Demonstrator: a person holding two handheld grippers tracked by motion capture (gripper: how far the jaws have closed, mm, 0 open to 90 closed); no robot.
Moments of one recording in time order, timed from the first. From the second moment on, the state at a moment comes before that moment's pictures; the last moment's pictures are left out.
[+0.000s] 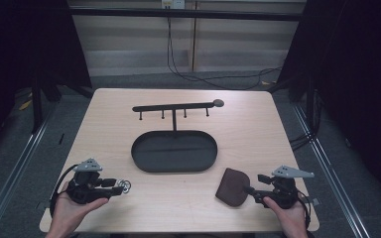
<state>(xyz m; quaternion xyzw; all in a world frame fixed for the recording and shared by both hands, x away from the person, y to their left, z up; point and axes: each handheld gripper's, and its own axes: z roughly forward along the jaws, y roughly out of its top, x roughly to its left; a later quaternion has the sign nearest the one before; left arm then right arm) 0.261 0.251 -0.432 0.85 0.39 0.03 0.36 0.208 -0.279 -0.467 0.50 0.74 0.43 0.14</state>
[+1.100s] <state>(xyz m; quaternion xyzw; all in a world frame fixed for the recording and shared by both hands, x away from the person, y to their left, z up) 0.303 0.205 -0.411 0.91 0.36 0.00 0.21 0.208 -0.275 -0.466 0.48 0.75 0.42 0.14</state>
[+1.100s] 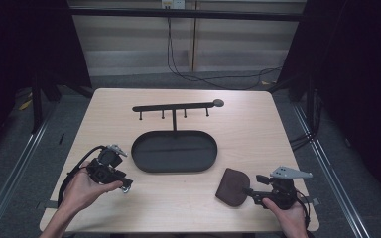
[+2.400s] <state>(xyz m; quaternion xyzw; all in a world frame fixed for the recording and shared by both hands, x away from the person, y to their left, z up) 0.344 0.202 -0.454 0.92 0.37 -0.07 0.10 0.209 -0.272 -0.469 0.48 0.77 0.41 0.12</state>
